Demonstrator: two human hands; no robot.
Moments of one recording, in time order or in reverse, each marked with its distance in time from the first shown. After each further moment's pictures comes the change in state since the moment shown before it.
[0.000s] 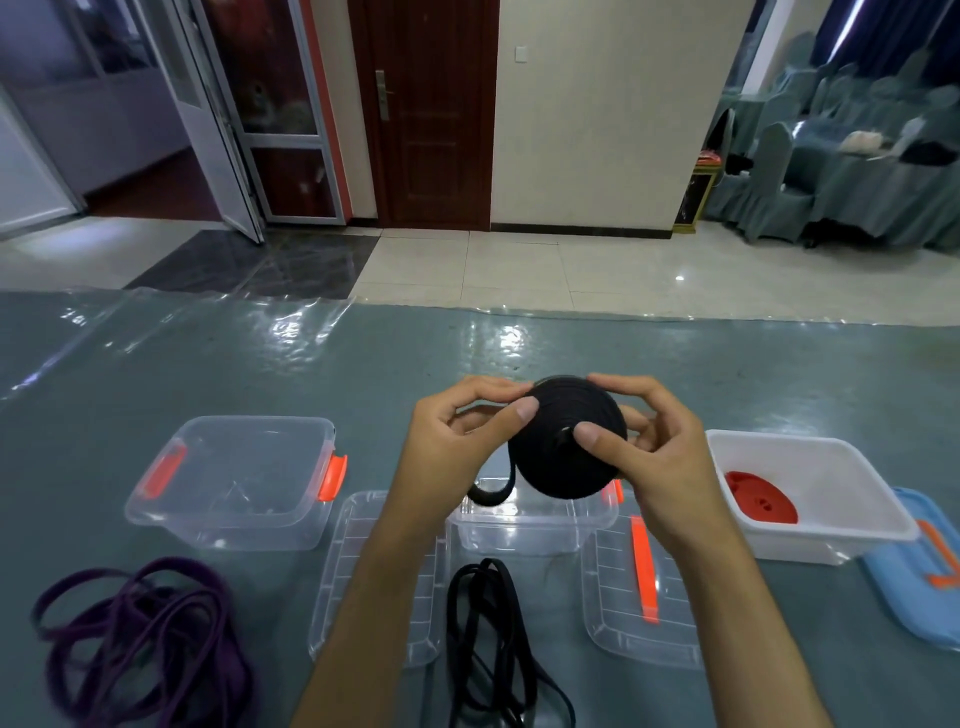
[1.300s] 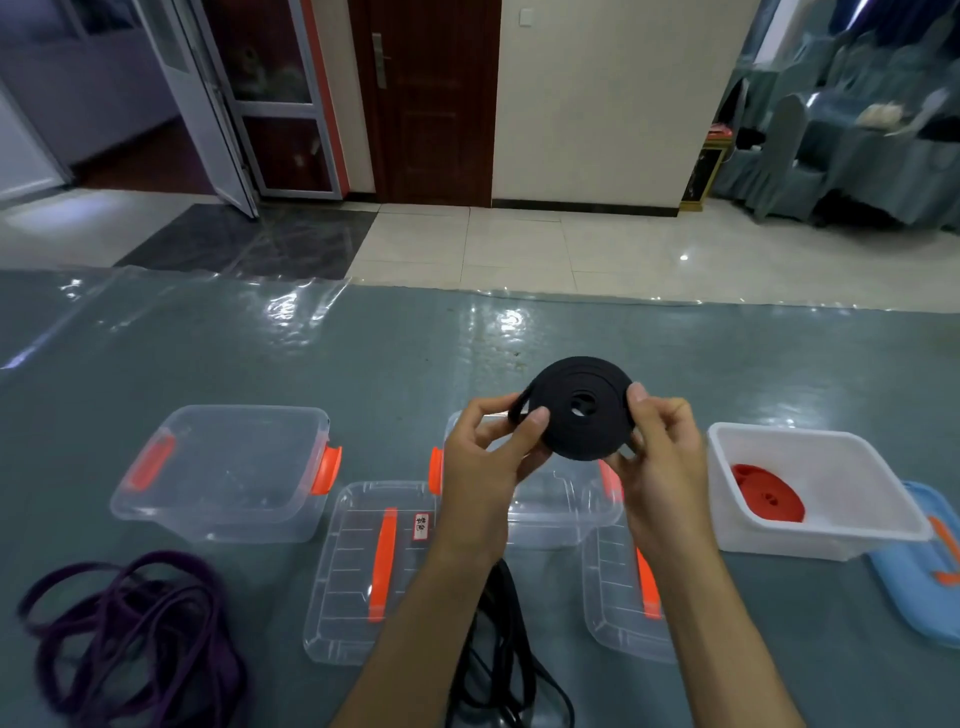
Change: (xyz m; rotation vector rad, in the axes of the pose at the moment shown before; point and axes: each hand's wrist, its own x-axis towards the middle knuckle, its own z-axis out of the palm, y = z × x) left_hand 0.005 -0.059 0.036 -0.295 0.302 -0.314; right_hand 0.027 0.056 -0.005 0.197 0.477 0.185
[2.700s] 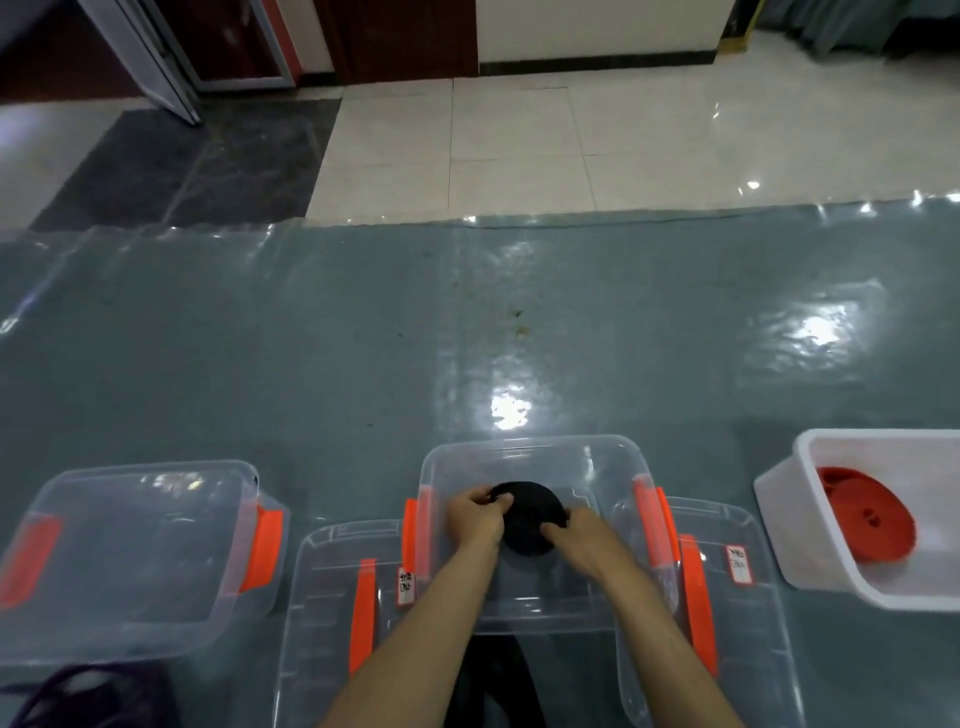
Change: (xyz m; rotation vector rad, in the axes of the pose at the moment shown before) left_hand 0.216 -0.241 -0.095 0.703 0.433 -0.621; right_hand 0.168 0.229 -0.043 -1.300 -0.454 0.695
